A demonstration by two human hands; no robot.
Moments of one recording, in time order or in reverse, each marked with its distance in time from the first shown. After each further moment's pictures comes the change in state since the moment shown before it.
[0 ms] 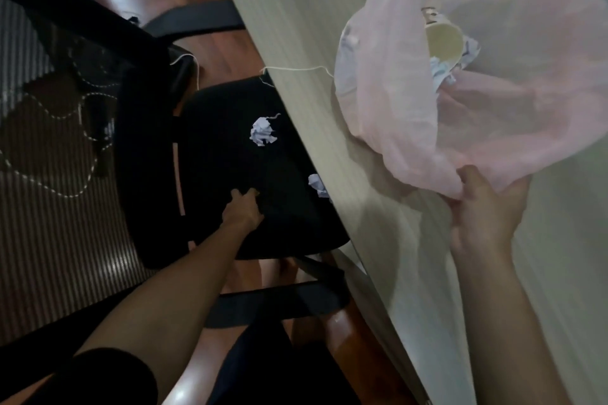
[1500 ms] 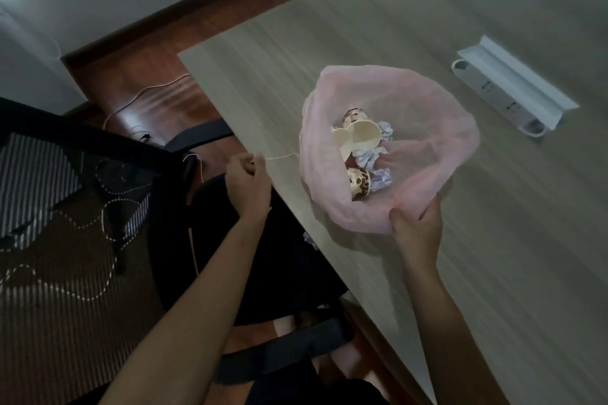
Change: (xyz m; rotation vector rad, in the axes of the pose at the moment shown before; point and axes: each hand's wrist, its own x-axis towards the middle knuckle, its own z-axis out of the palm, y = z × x) left_hand -0.114 0.137 -0.171 -0.979 0.780 0.275; right_hand -0.056 -0.054 -0.002 -0.323 -0.080 0.025
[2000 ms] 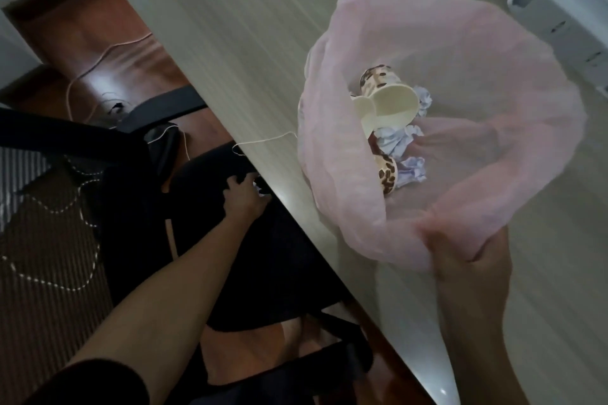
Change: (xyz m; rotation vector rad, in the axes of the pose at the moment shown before) left_hand 0.095 -0.190 0.070 0.894 -0.641 0.019; right_hand 0.008 0.038 0.011 0.033 0.084 -0.060
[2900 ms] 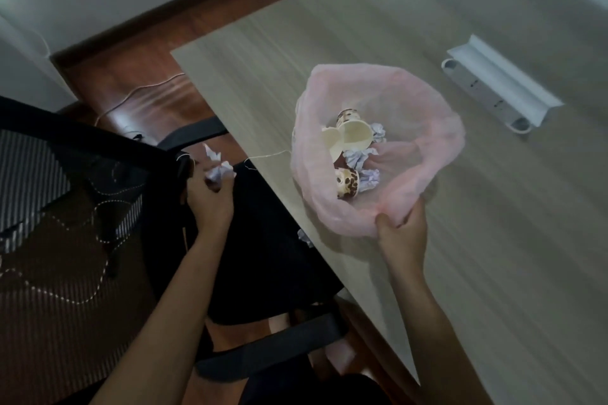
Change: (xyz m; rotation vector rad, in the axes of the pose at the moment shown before) left_hand -0.189 0.042 -0.136 -0.937 0.655 0.115; right_hand -0.025 -0.033 -0.013 -0.039 -0.116 0.026
